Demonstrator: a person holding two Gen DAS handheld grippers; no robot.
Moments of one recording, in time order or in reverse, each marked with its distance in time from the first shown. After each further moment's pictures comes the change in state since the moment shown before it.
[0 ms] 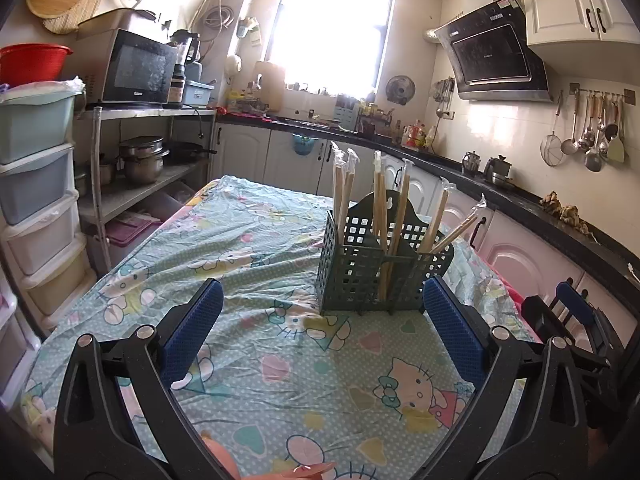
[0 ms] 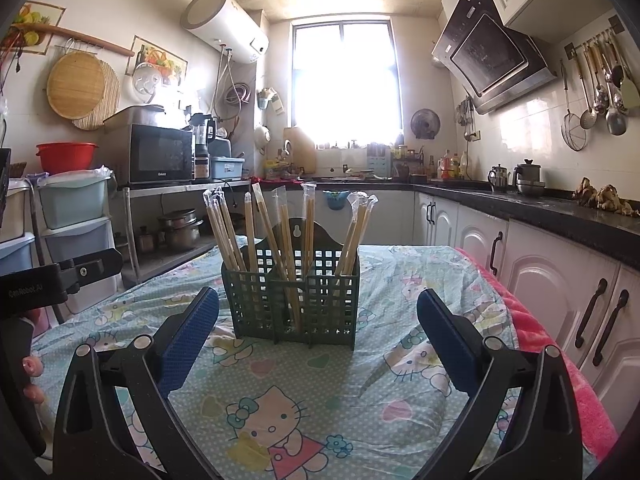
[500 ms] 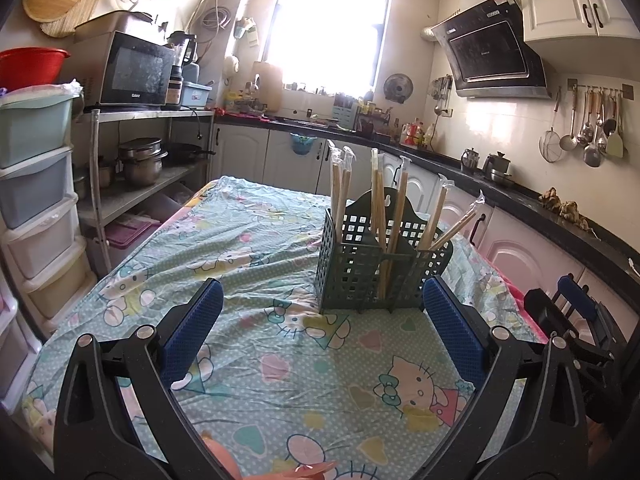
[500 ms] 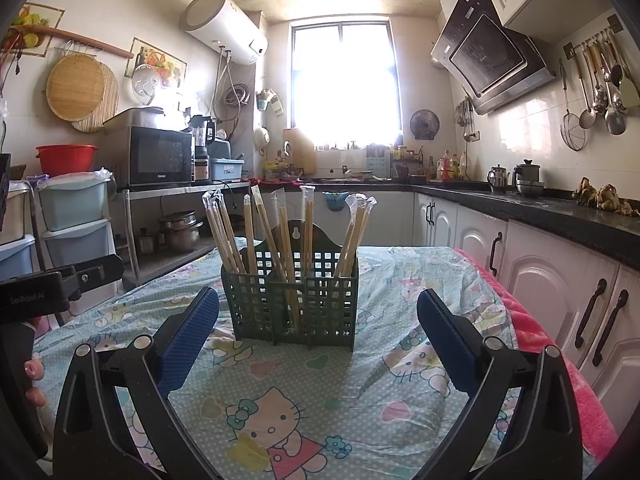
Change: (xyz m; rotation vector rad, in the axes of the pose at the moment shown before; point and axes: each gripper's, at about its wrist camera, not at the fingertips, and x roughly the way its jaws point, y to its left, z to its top) left arm -0.001 -0.002 0.000 0.007 0.001 0.002; right arm -0.001 -0.001 -0.001 0.004 -0.004 -0.001
